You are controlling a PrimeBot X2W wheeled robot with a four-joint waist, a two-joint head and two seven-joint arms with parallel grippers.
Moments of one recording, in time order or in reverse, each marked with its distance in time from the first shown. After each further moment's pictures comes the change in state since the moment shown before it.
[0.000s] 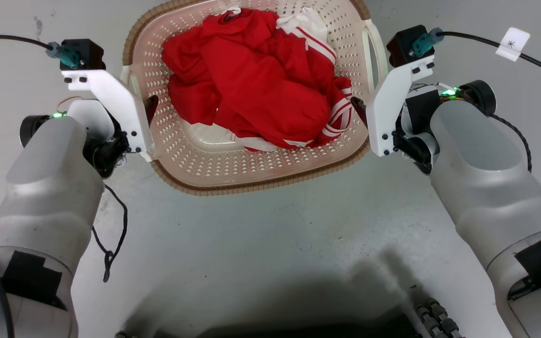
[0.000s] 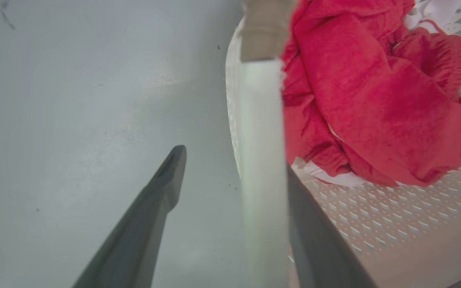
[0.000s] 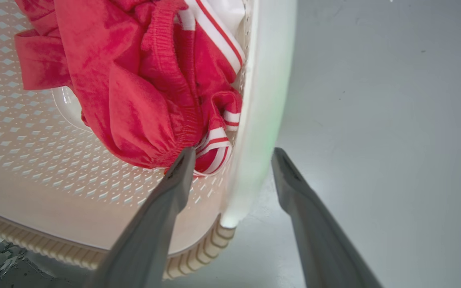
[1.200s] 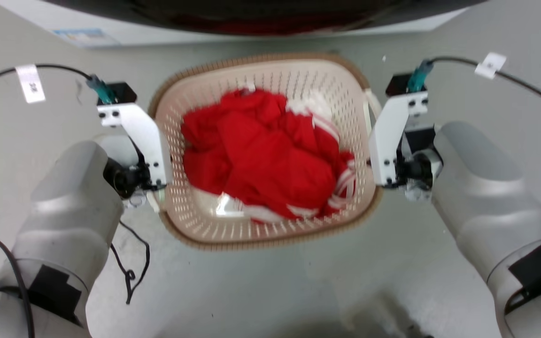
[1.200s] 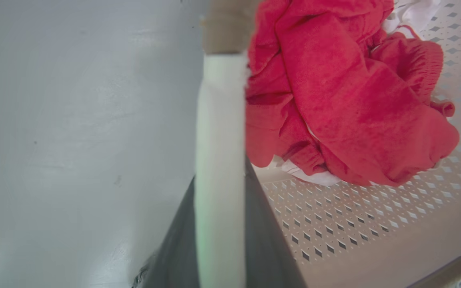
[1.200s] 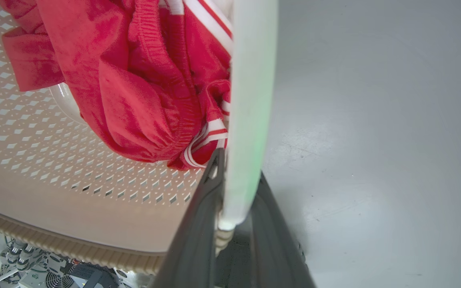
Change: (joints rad) left arm 0.035 -0.033 -0.143 0.040 -0.212 0.002 0.250; right arm 0.017 -0.002 0.126 0.078 0.287 -0.002 0.339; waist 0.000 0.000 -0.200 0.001
